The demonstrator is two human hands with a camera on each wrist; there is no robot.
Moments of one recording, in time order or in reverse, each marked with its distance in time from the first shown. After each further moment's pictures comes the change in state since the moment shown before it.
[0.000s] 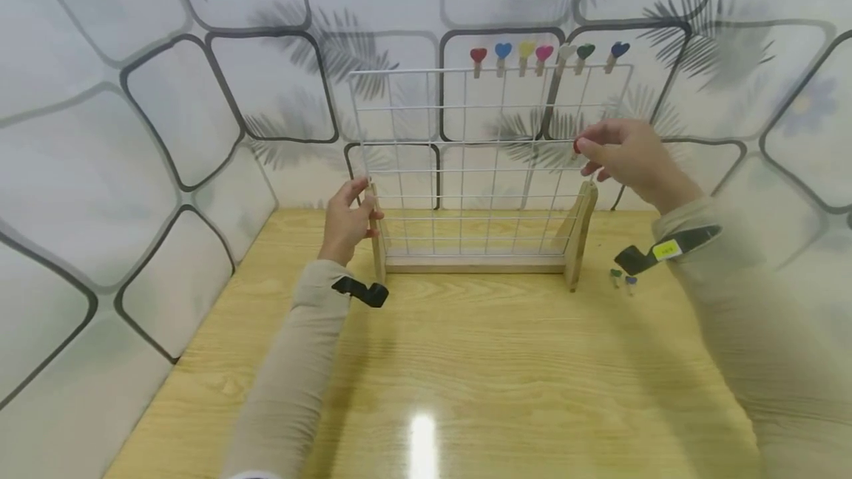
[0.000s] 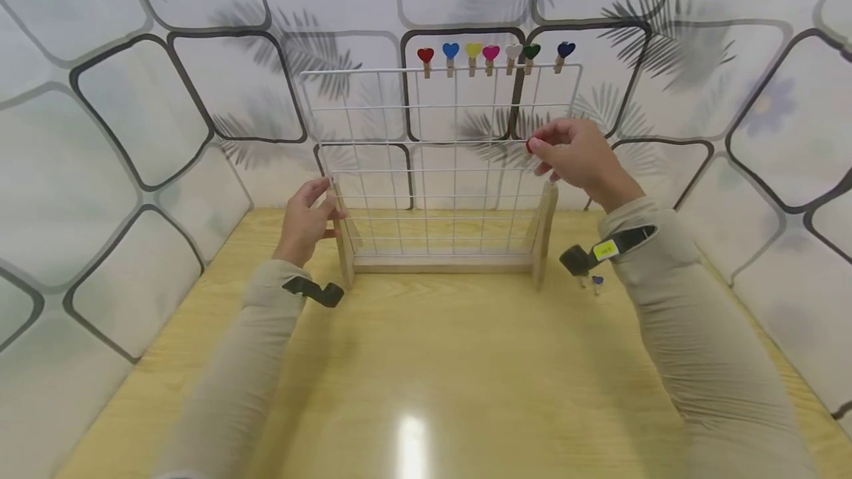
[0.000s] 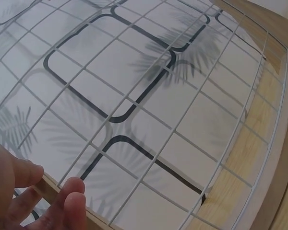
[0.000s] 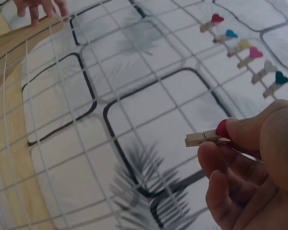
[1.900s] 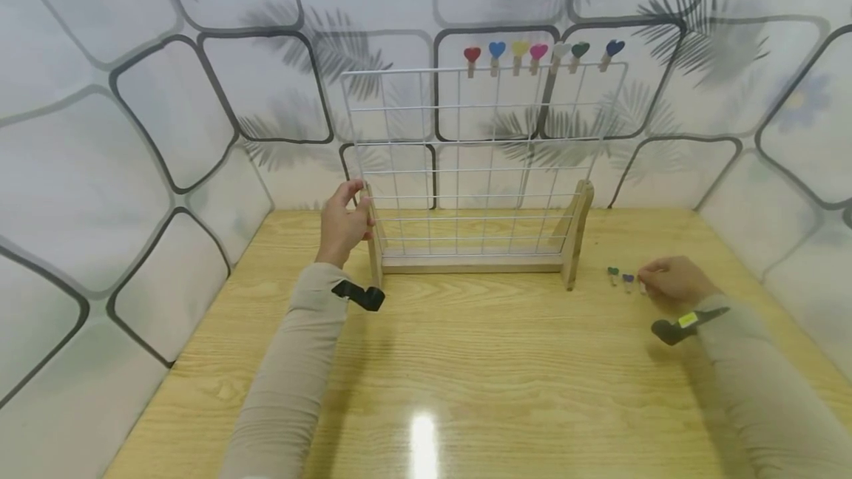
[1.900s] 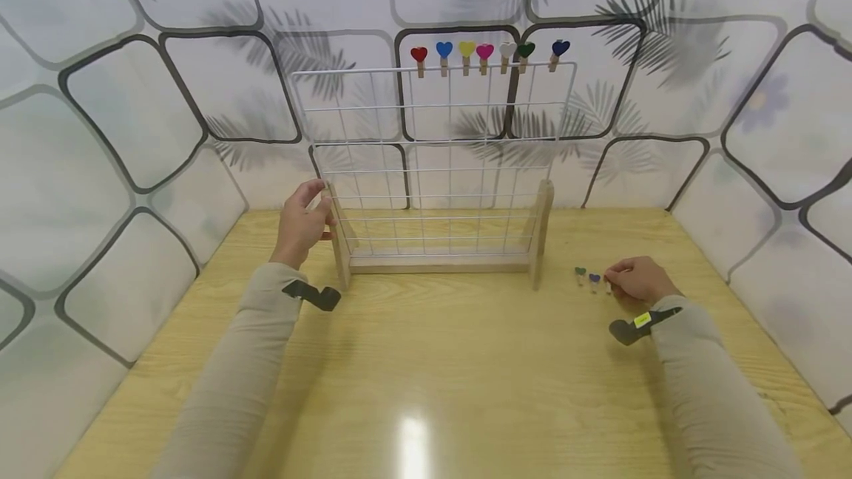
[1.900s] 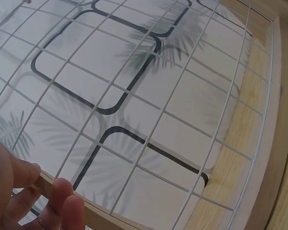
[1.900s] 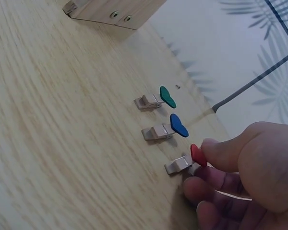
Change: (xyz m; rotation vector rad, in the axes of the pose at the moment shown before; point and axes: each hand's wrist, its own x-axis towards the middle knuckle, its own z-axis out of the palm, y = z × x) left_hand -0.003 -0.001 0.002 0.159 0.047 0.050; right_hand -0.091 0.242 -0.001 -0.336 -0.252 0.216
